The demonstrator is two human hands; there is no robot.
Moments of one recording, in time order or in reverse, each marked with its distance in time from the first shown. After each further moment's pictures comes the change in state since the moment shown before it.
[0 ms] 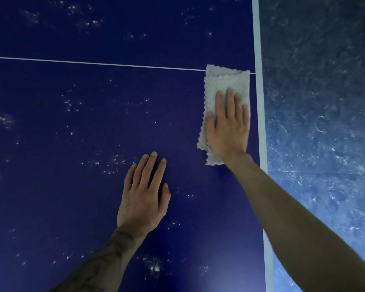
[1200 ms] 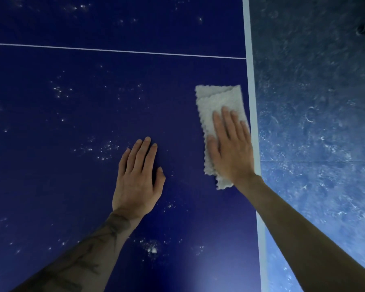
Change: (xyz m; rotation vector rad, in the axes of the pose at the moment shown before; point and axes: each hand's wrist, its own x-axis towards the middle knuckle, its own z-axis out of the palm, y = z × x) left_hand 0.001 0.001 -0.002 -0.011 0.053 0.007; right_hand -0.089 0.043 0.010 -0.035 -0.015 -0.151
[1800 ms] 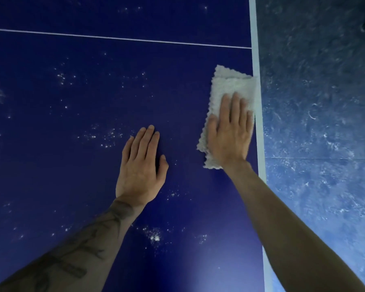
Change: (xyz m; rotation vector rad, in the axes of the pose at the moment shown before) left_hand -0.001 0.000 -0.001 -0.010 0.022 -0.001; right_hand 0.011 -0.035 0.002 0.038 0.081 0.252
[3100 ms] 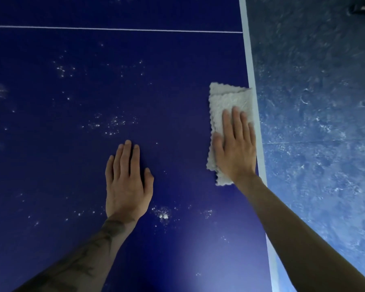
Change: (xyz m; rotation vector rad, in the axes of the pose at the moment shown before) left_hand -0.079 -0.026 -0.008 0.065 -0.037 -0.152; right_hand -0.083 0.031 -0.003 -0.024 -0.049 -0.026
